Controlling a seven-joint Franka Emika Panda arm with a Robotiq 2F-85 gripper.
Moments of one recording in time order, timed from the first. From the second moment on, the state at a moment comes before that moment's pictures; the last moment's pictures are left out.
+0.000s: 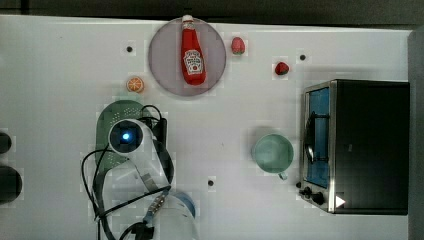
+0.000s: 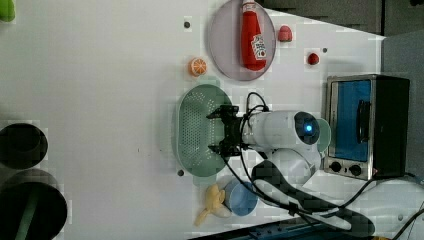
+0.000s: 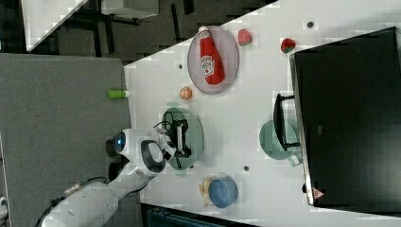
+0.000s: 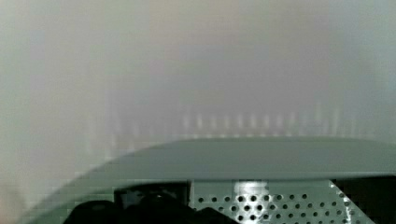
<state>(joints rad) 0.02 0.50 0.34 -2.31 -0.17 1.17 1.31</state>
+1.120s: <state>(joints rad) -0.12 0.39 0.11 -2.41 -0.16 1.17 1.02</state>
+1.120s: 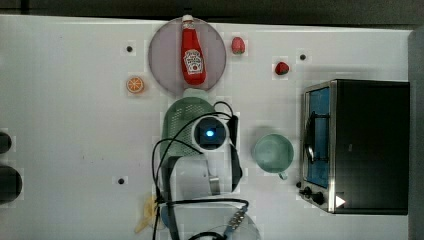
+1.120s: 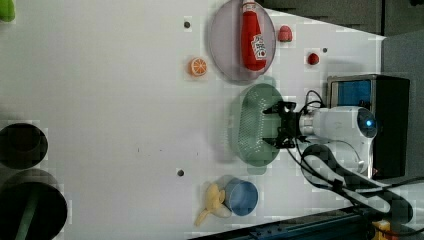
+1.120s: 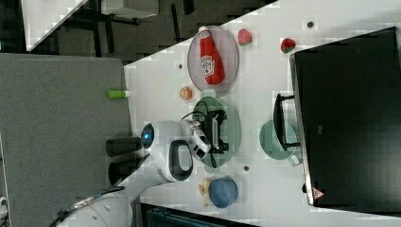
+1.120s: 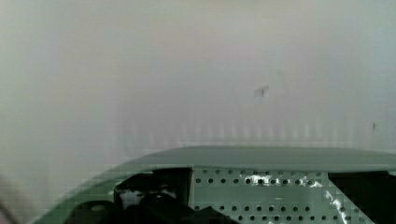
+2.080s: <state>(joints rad) -0.16 0.39 -0.06 -2.41 -0.16 1.21 0.80</state>
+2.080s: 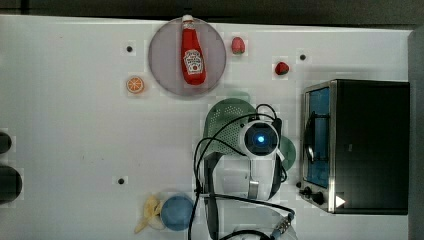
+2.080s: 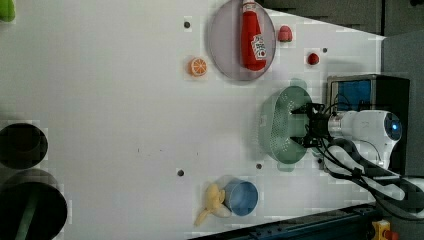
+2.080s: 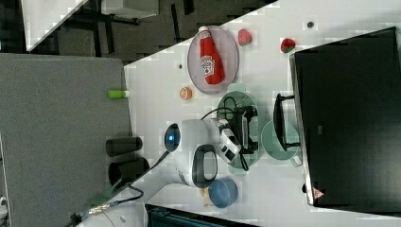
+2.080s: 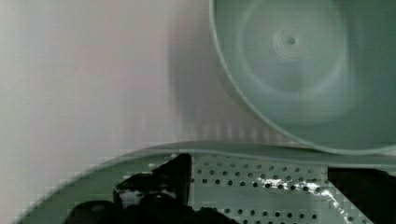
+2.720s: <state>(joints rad) -0.17 0.17 0.09 -2.36 -0.18 0.73 0.57</state>
